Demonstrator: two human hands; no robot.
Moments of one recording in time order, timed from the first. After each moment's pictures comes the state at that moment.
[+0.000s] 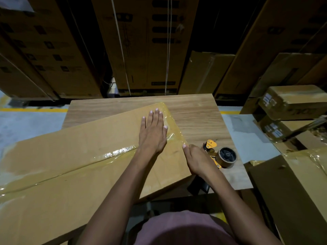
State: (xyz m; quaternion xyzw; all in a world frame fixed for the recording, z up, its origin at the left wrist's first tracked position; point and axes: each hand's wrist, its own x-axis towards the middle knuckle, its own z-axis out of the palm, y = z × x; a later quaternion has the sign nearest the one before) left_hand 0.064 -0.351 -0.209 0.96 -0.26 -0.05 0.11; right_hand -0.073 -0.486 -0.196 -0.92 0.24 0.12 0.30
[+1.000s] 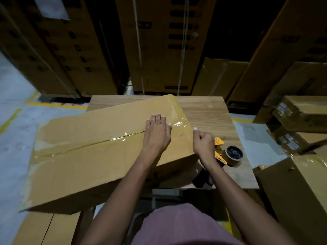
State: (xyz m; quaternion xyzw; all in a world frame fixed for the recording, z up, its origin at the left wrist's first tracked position) left_hand 0.013 -0.323 -0.198 0.97 -0.20 0.00 0.11; right_hand -0.072 -0.474 -0.210 -0.81 0.33 -0.14 0.46
